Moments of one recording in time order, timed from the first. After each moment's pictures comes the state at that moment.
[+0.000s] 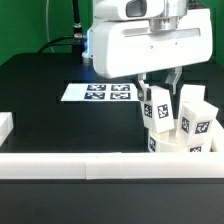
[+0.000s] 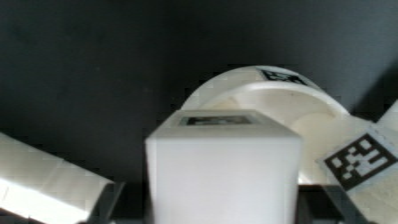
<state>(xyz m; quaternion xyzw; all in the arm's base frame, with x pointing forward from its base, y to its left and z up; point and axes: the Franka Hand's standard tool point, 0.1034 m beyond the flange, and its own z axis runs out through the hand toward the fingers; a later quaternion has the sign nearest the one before) 0.582 0.047 0.083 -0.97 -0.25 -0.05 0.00</state>
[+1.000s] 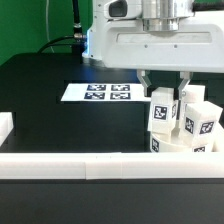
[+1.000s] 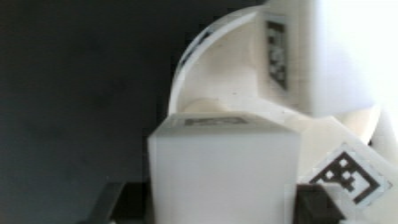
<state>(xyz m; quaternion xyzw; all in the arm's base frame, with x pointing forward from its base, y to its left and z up) 0.584 0.061 0.082 -0.95 0.29 -0.05 0.03</state>
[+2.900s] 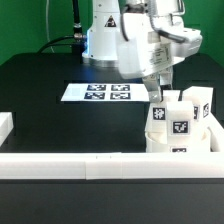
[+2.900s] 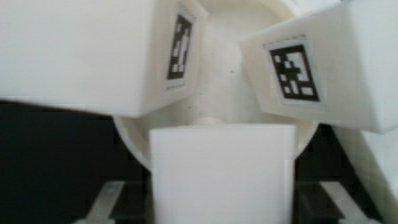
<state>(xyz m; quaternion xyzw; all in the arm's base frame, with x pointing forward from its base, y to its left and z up) 0.587 0.053 0.082 -0.46 0.87 0.01 0.15</state>
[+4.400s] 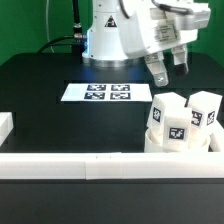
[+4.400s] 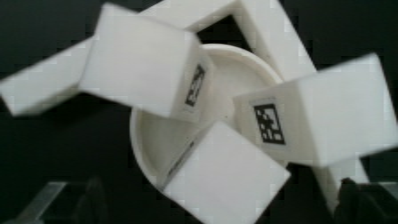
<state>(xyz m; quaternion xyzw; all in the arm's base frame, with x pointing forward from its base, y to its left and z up) 0.592 0.068 0.113 -0.59 0.79 0.02 0.16</state>
